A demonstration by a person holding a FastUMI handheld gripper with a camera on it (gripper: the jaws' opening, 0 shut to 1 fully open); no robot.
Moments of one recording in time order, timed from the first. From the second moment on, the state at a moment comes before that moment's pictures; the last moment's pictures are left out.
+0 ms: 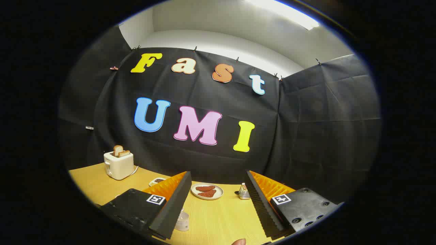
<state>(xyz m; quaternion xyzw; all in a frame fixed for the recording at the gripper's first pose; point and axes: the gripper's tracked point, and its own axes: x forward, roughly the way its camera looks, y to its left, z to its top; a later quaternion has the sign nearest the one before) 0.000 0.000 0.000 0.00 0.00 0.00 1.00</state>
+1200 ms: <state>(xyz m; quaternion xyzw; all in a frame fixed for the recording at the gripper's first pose) 0.004 0.027 -0.023 0.02 0.00 0.03 1.00</state>
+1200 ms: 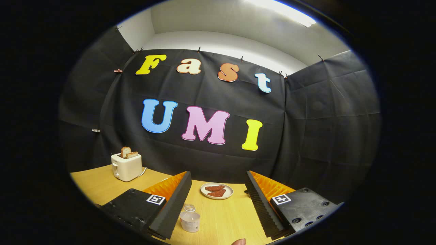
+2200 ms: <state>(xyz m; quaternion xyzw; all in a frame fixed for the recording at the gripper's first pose) 0.033 0.111 -0.218 0.07 0.07 0.07 0.99</state>
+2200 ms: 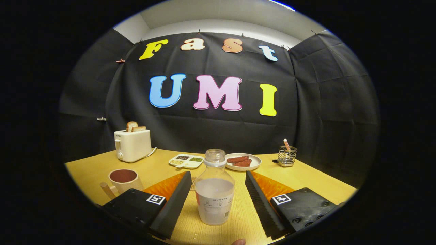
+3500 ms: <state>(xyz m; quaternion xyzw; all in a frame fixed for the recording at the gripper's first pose) 0.058 0.115 -0.144 -0.04 0.06 0.05 1.00</state>
